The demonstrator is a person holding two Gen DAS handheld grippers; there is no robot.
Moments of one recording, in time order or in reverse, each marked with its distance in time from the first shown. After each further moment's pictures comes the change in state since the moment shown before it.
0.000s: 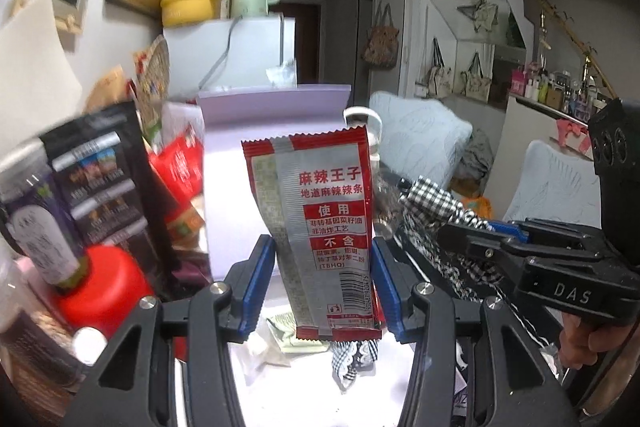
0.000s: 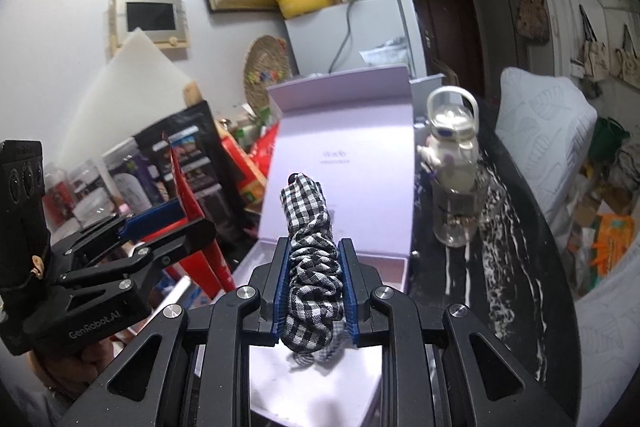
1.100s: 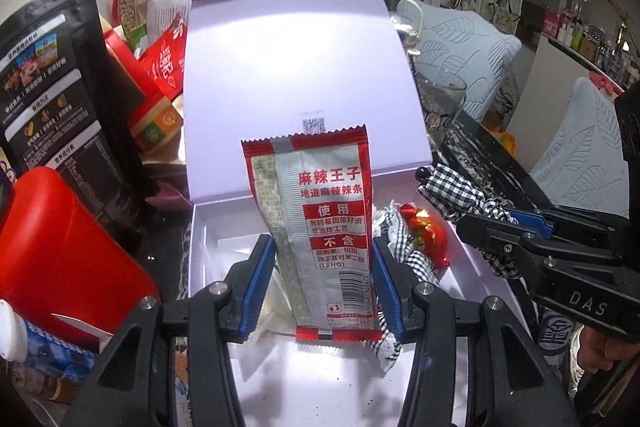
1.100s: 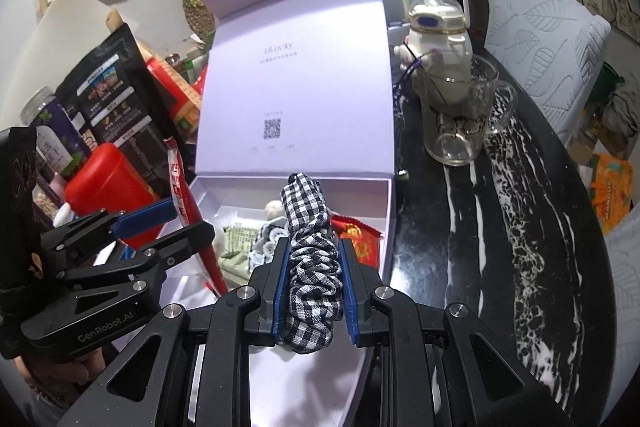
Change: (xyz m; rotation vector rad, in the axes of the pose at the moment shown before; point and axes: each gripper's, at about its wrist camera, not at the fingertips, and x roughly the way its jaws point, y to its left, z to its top) left arm 0.100 0.019 -0.042 -0.016 0.298 0.064; right arm 0.091 -0.038 -0.041 0.087 0.245 -0.062
